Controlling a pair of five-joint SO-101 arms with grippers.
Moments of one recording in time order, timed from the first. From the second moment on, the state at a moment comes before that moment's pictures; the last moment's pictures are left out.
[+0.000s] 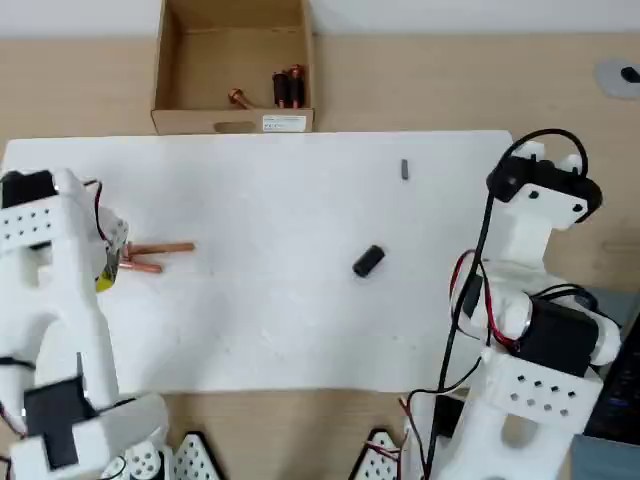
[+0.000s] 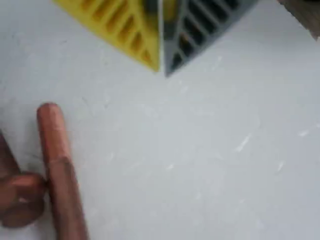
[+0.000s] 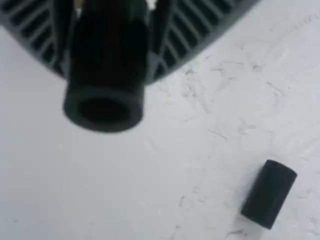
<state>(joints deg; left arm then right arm) -21.3 -9.4 17.3 88.3 37.6 14.0 -55.0 28.6 97.9 -10.8</state>
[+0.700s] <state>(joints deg) -25.1 4.0 9.3 85.0 37.5 14.0 -55.0 29.9 96.6 -10.8</state>
